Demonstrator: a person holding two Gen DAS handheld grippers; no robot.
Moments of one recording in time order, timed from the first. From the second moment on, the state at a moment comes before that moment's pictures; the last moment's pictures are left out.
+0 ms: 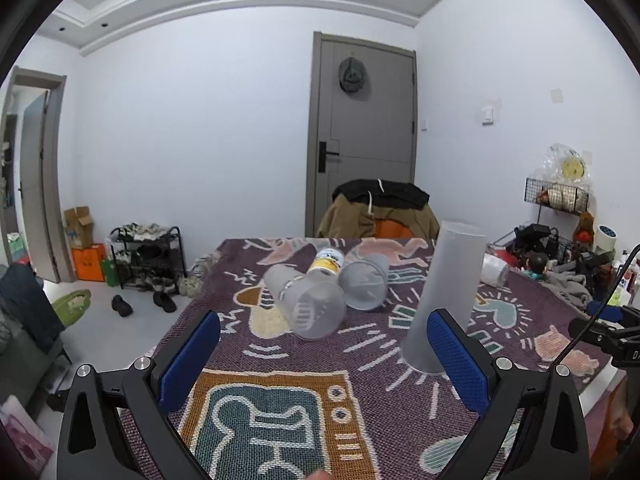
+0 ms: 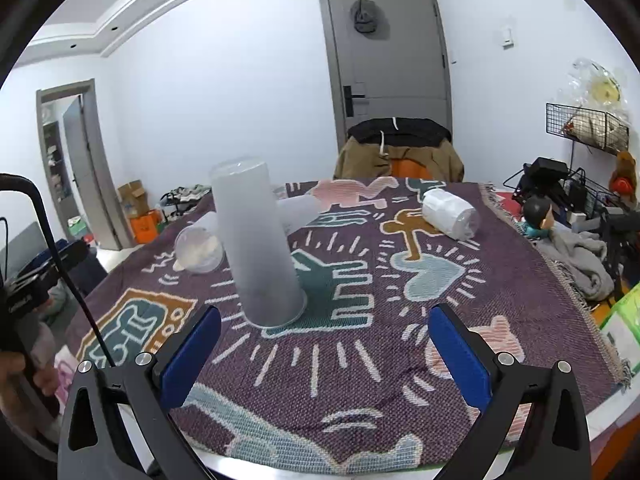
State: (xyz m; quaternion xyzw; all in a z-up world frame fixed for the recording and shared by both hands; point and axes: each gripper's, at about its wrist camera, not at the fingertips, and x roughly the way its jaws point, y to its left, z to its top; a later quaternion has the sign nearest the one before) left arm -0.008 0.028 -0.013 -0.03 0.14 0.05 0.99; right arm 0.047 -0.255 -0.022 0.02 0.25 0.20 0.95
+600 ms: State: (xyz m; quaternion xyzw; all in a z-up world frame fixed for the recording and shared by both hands) left arm -0.004 0.019 -0.028 -0.02 0.16 0.04 0.99; right arm 0.049 -0.262 -0.031 0.04 0.24 0.20 0.95
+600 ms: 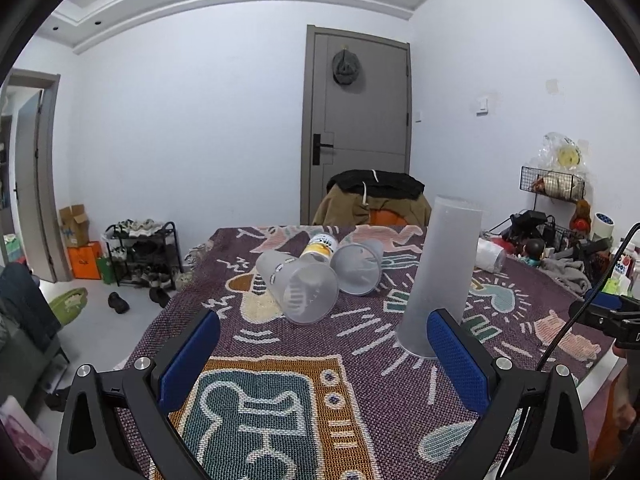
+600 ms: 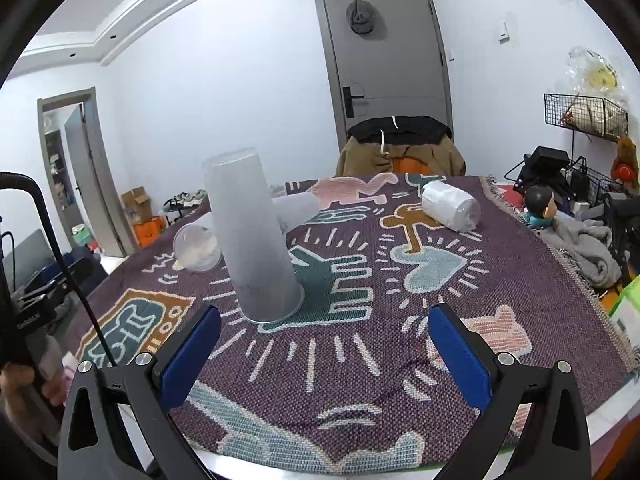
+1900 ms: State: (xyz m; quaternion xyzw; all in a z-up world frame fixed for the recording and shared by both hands) left arm -0.006 0.023 -0.029 -0.03 0.16 0.04 0.99; right arm 0.052 -0.250 -0.042 0.03 0.26 0.21 0.94
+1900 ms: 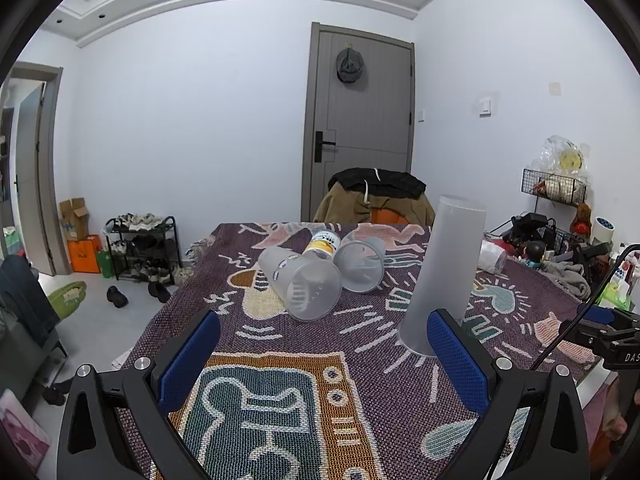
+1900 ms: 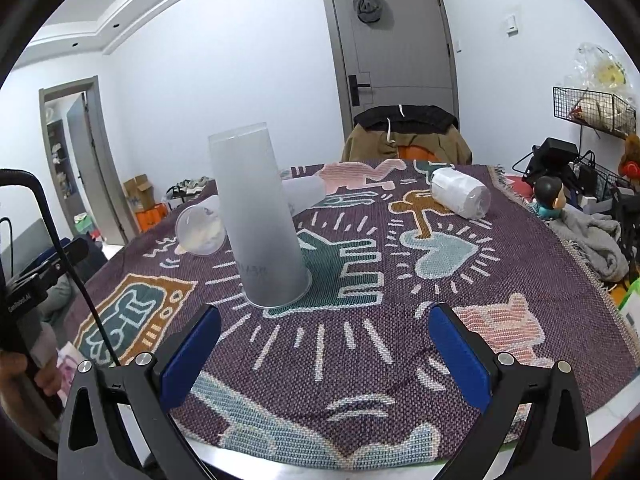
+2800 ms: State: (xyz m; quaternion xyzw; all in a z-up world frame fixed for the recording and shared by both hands) left arm -0.004 0.025 -0.032 -0.03 0.16 0.04 0.99; right arm 0.052 -0.248 -0.046 0.02 0.26 0.21 0.94
